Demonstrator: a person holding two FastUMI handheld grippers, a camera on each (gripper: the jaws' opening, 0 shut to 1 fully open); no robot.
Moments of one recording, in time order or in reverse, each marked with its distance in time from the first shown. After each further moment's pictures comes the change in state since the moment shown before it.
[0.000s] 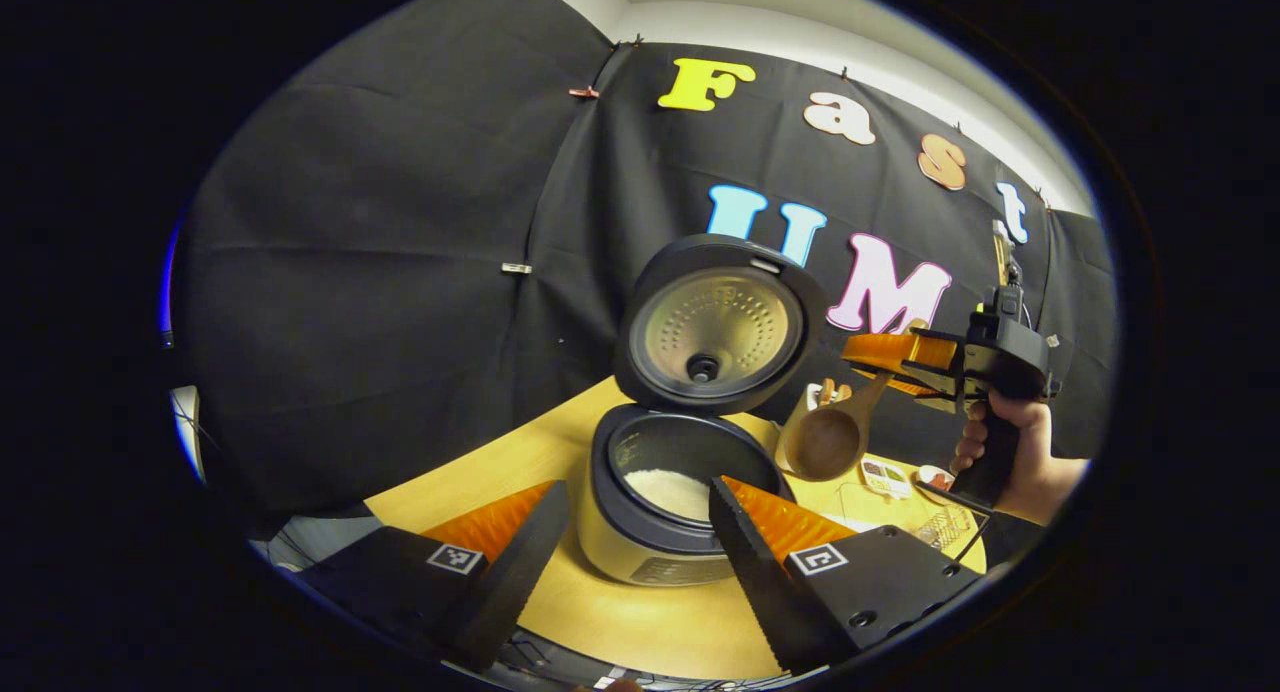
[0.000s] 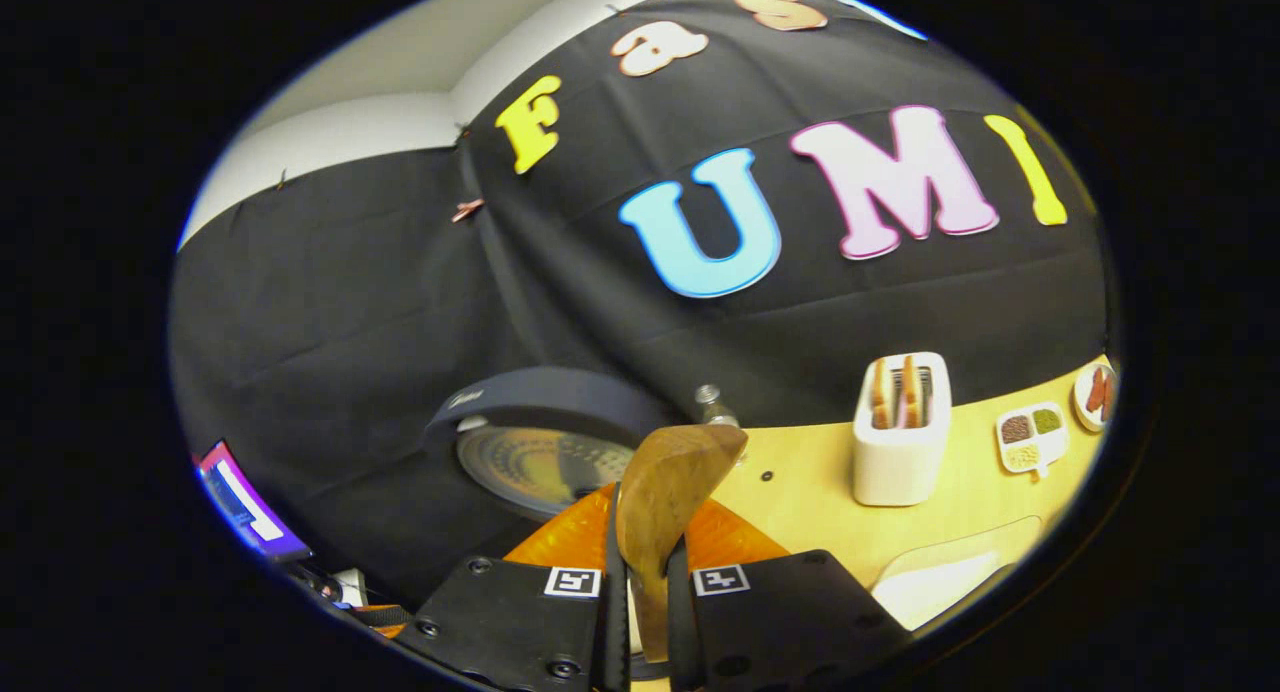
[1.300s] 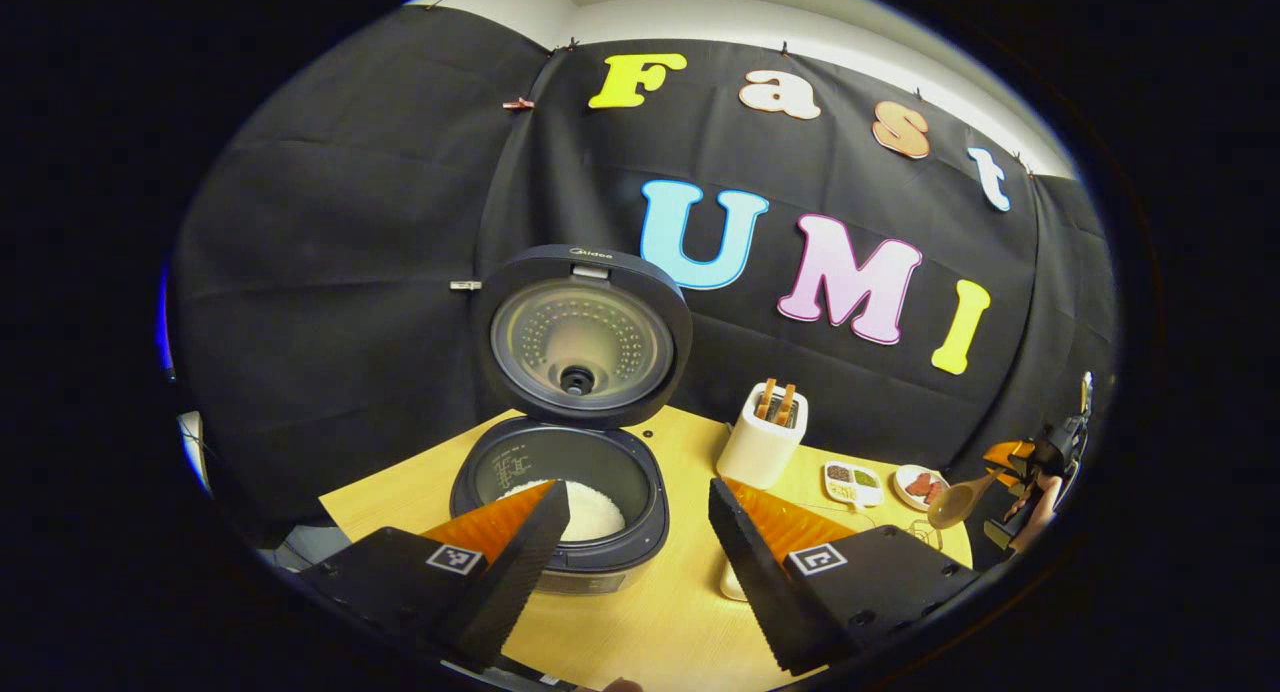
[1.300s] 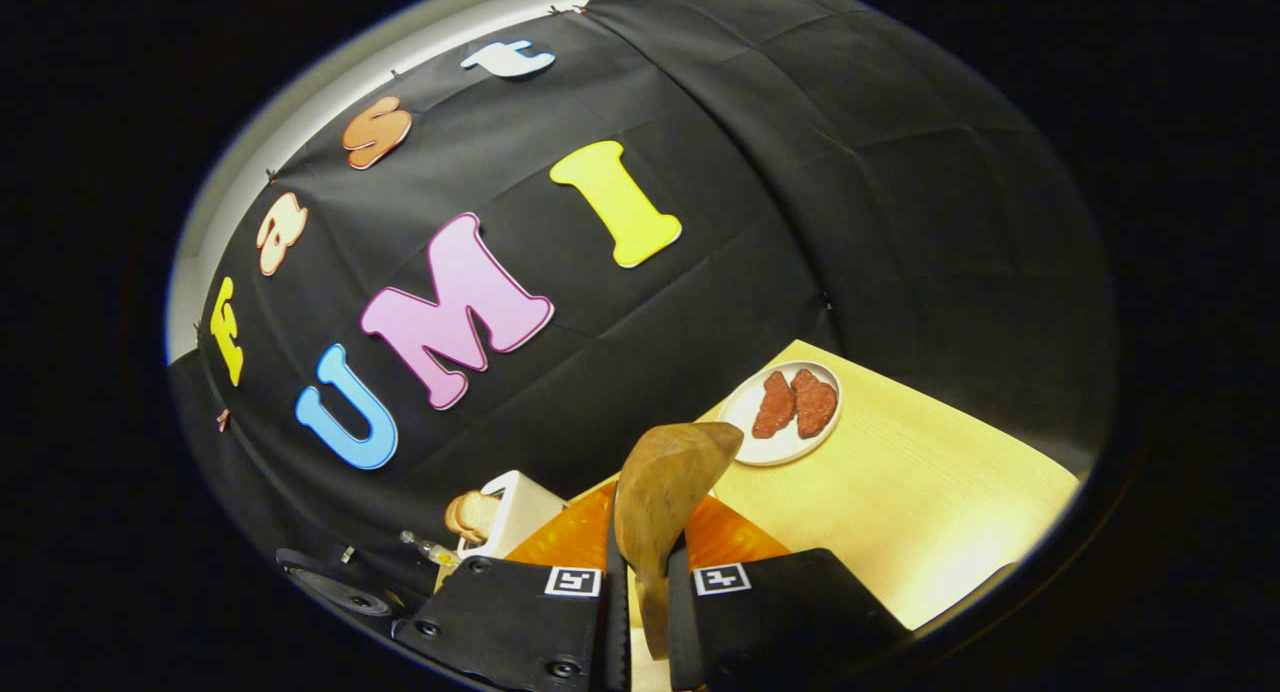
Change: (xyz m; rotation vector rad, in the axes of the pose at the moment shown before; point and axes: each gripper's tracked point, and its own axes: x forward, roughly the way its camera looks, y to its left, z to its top) left arm 0.017 -0.144 0.014 0.080 -0.015 0.089; right arm -0.201 -0.439 0.070 0.349 -0.228 -0.666
